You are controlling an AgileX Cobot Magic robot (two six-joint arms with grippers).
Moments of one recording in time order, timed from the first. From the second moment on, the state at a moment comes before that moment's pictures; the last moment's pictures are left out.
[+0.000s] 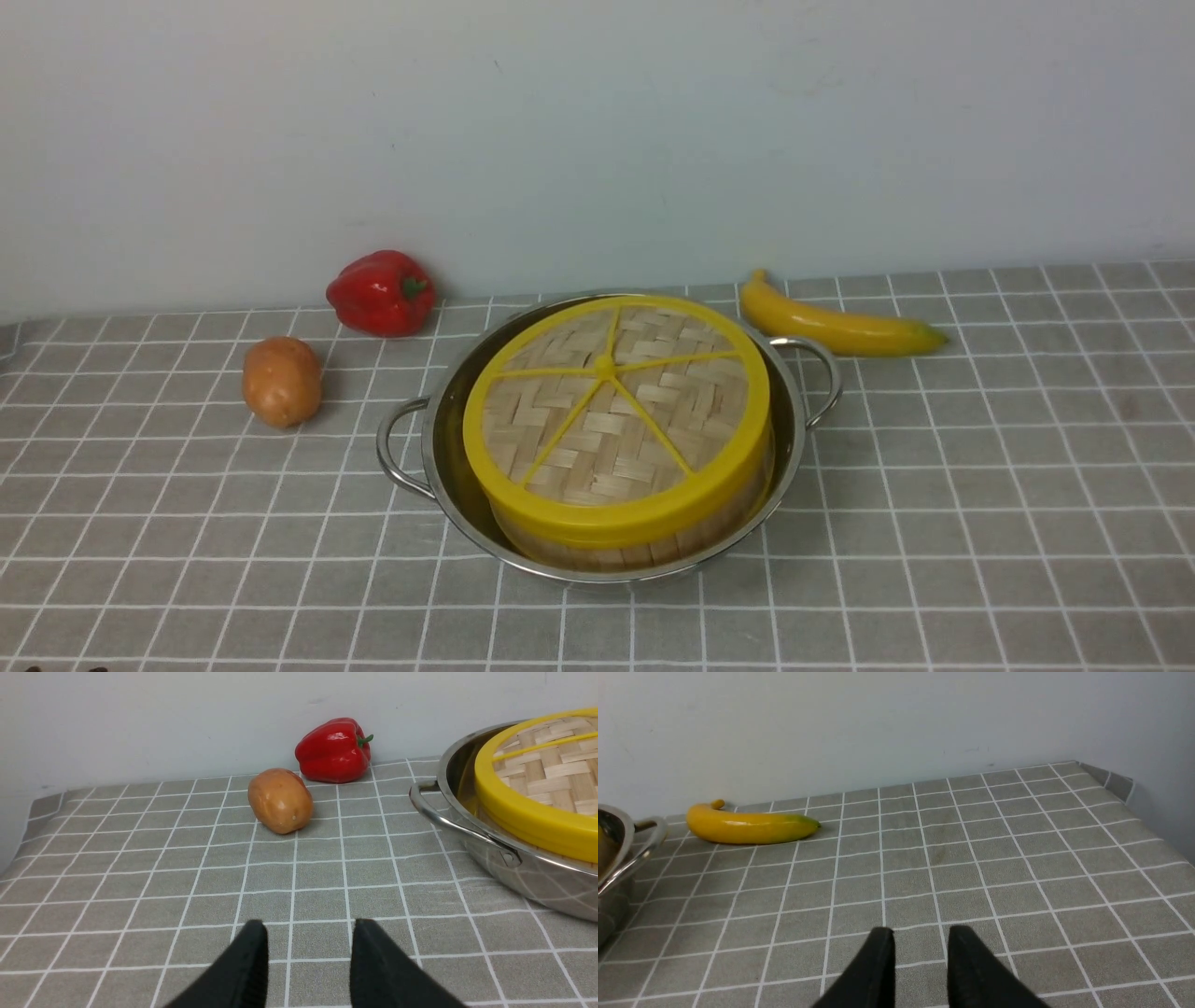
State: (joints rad) right arm 0.04 0.00 -0.03 -0.46 0.45 0.67; left arm -0.01 0.00 0.01 0.06 0.33 0.00
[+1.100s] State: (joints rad) right arm 0.06 0.00 -0.03 -0.03 0.40 0.22; left arm -0.01 0.00 0.01 0.06 0.33 0.00
